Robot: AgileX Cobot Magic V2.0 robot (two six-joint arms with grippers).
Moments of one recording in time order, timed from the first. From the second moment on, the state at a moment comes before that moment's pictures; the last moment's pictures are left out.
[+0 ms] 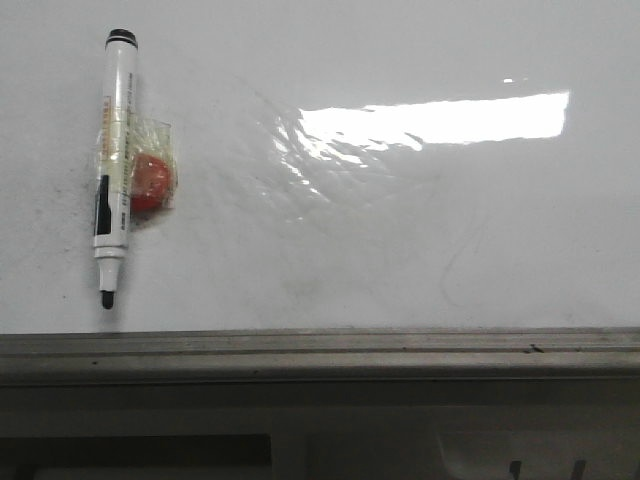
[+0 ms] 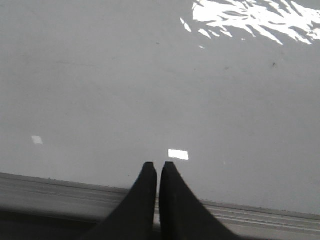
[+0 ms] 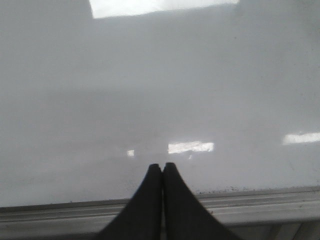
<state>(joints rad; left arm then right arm) 0.03 0.00 0.00 0.01 0.35 -0.17 -0.16 -0.01 0.01 -0.07 0.32 0.07</state>
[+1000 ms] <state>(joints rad) 0.03 0.00 0.00 0.03 0.31 -0.17 -0.16 -0.01 0.01 -0.07 0.32 0.07</state>
